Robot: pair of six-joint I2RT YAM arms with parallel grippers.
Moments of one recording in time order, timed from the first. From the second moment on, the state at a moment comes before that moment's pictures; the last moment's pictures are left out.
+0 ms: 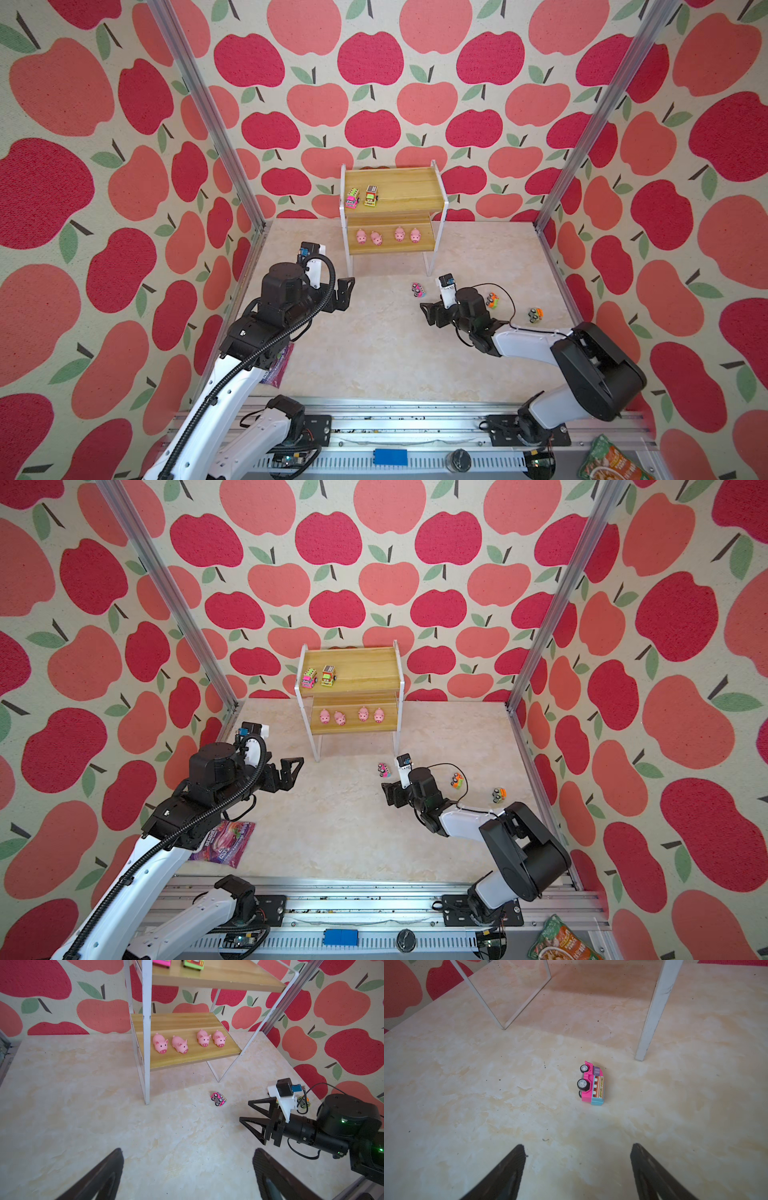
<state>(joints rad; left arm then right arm) -0.40 0.84 1.02 -0.66 0.08 -0.23 0.66 1.54 0.56 0.45 -0.04 0.19</state>
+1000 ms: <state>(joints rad) -0.41 0.96 1.02 -0.62 0.18 -0.20 0.66 1.84 0.64 0.68 -0.07 0.34</state>
